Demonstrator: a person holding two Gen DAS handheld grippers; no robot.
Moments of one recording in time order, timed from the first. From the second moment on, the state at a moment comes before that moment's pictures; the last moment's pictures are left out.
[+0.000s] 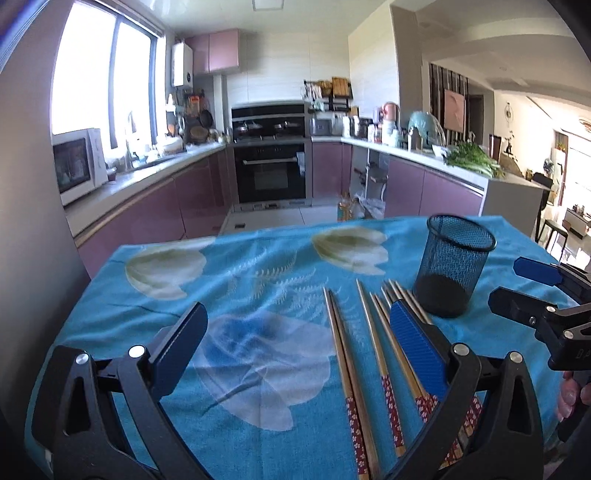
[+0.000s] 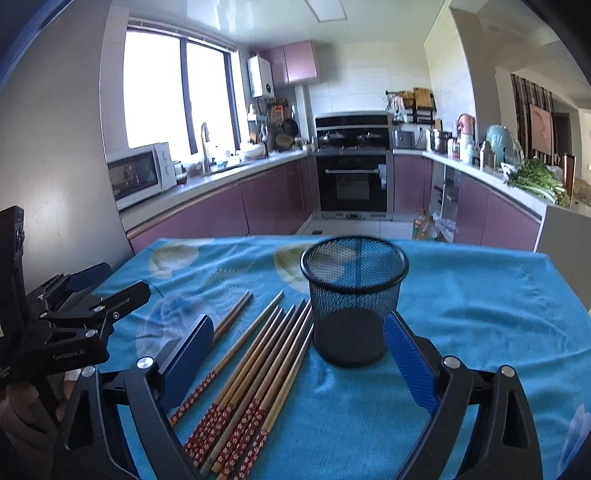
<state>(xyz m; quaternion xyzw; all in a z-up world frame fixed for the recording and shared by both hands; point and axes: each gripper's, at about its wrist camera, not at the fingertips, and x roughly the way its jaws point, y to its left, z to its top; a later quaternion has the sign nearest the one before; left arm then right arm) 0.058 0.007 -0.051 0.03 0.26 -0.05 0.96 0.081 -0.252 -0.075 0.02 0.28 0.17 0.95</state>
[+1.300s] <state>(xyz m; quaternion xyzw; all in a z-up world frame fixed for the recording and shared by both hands) 0.153 -0.025 -0.122 0.05 0.45 -0.15 0.88 0.130 -0.233 -0.125 -0.01 0.43 0.19 0.88</state>
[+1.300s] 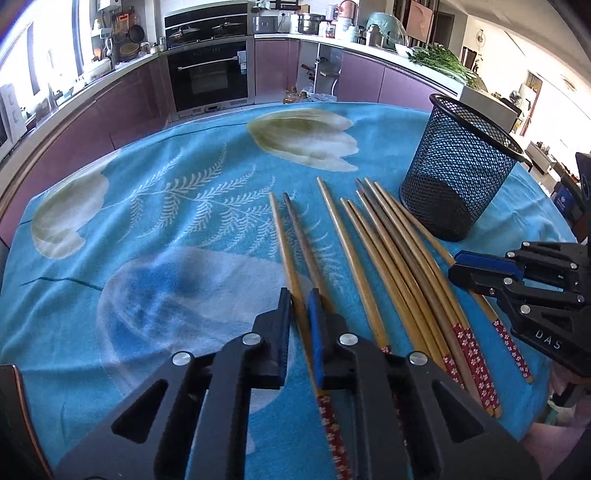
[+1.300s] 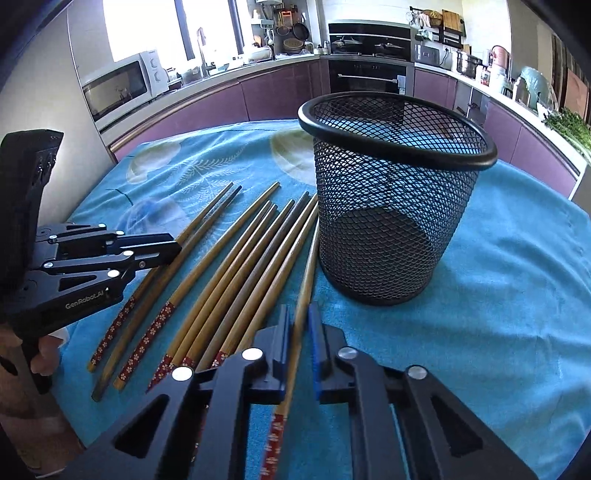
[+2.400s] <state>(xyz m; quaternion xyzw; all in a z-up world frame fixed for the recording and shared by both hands) 0.092 -0.038 0.055 -0.03 0.25 -0.28 0.93 0.095 -0.301 0.004 0.08 0.23 0.25 0.94</state>
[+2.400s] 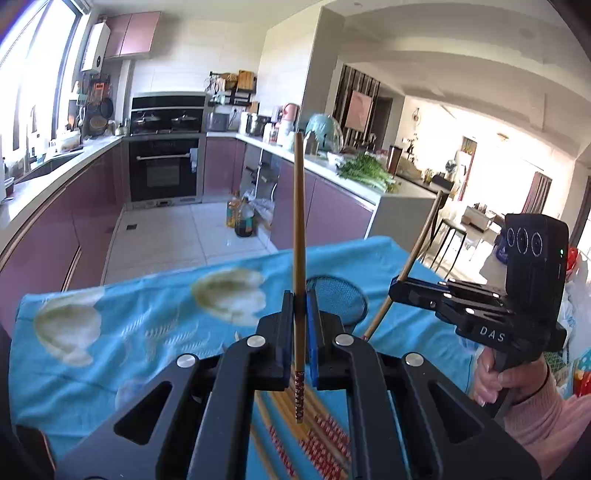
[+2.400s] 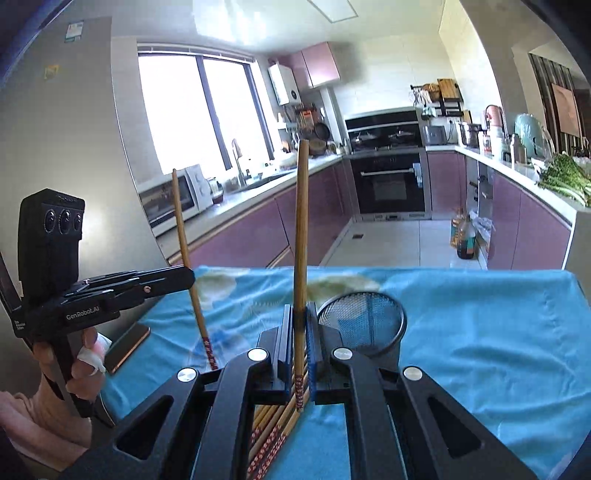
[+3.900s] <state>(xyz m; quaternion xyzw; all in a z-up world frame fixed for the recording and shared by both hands) 0.187 -0.127 0.000 0.02 0.30 -0.28 0.91 0.205 -0.304 -0.032 0.06 0.33 0.19 0.92</state>
